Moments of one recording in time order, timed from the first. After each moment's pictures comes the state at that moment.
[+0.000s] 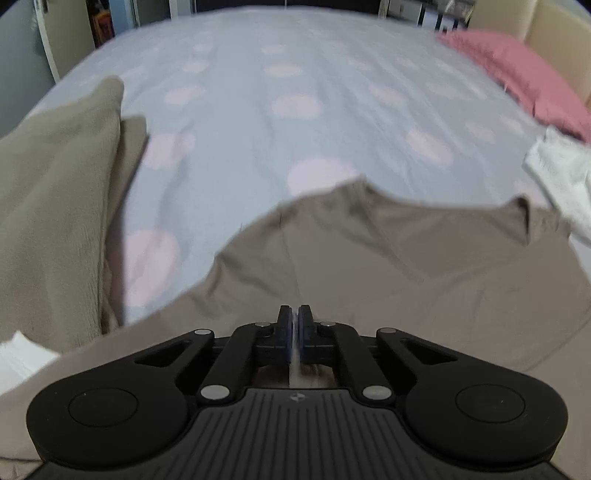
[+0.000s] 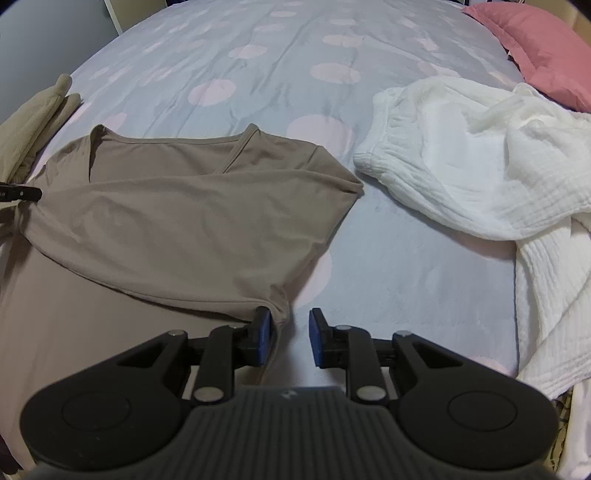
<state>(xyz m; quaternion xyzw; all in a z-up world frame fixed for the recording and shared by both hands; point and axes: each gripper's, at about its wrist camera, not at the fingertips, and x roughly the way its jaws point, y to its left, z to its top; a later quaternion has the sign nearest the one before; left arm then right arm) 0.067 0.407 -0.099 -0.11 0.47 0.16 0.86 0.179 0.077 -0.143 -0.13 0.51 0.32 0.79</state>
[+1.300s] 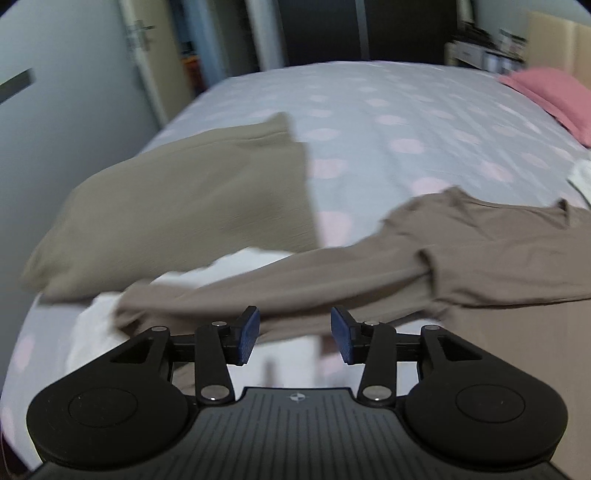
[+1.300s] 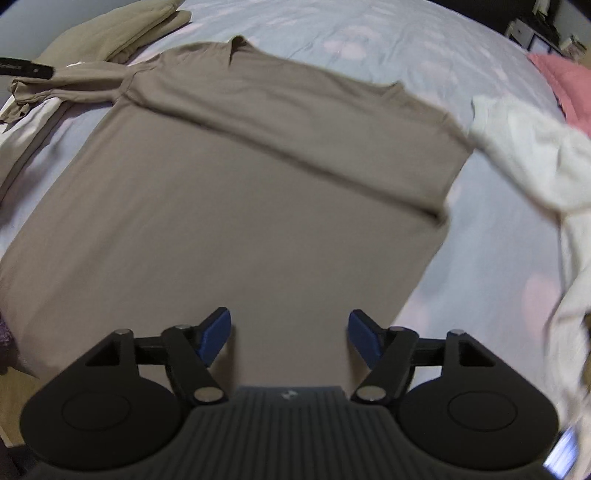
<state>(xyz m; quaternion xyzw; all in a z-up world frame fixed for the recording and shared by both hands) -0.101 0.404 -0.041 -0.05 0.41 0.32 0.85 0.001 0.098 -0.147 -0.23 0.48 0.36 0.77</state>
